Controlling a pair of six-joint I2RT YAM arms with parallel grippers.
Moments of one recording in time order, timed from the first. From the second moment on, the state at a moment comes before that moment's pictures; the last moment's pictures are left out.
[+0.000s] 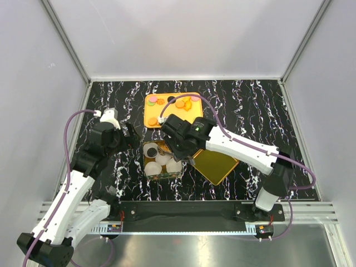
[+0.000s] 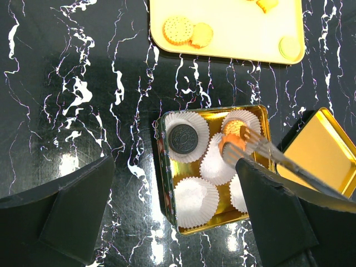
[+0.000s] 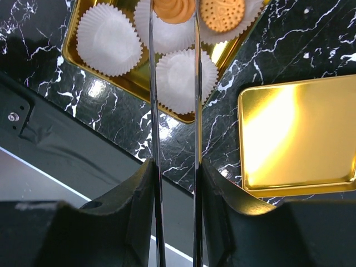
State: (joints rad) left arm -0.34 0.77 0.83 -0.66 -0.11 -0.45; right arm 1.06 1.70 1.65 -1.05 0.11 0.43
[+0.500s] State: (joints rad) left arm -0.34 0.77 0.83 -0.66 -0.11 -0.45; right arm 1.11 1.70 1.62 -1.05 0.11 0.44
